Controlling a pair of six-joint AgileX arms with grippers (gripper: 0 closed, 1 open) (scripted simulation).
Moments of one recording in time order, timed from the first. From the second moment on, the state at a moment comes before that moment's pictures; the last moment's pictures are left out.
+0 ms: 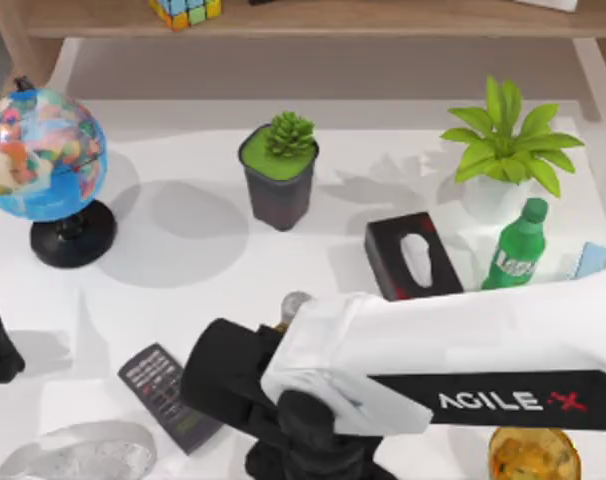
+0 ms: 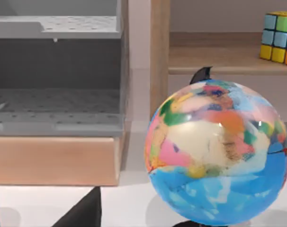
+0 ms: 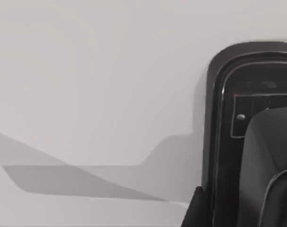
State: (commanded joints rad) left arm 0.00 0.00 0.00 0.00 0.00 0.00; right arm 1.12 2.00 1.26 -0.82 0.00 1.75
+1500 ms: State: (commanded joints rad) left arm 0.00 0.00 0.00 0.00 0.00 0.00; right arm 1.12 1.95 1.31 -0.93 0.00 1.75
